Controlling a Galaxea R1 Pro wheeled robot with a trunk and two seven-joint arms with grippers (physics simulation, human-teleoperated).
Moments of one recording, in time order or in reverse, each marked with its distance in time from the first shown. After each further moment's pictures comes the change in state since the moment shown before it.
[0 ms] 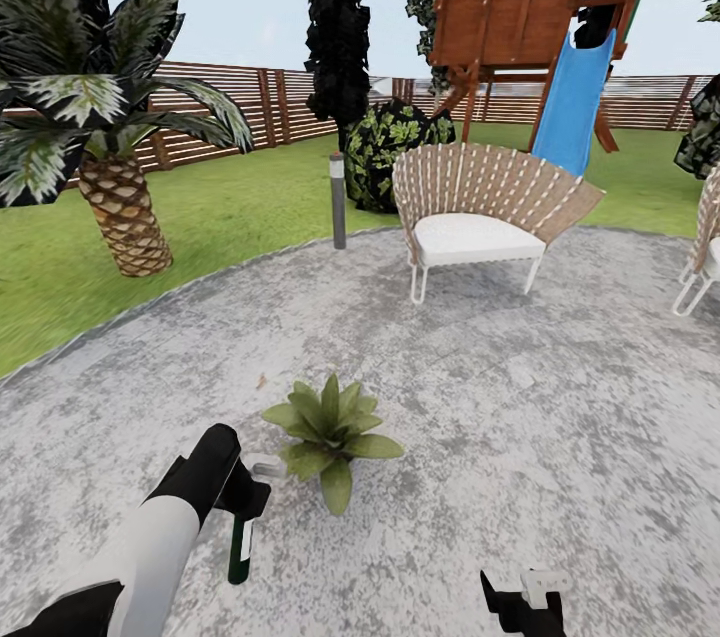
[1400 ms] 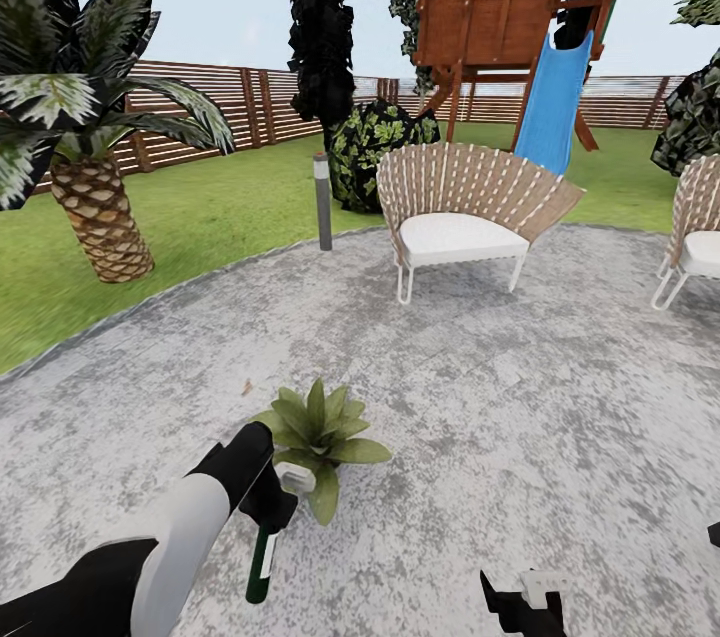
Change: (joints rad) left arm -0.106 -0.063 -0.090 0.238 -0.006 0.008 0.001; right arm 0.000 0.000 0.000 0.000 0.002 0.000 0.000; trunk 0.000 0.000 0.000
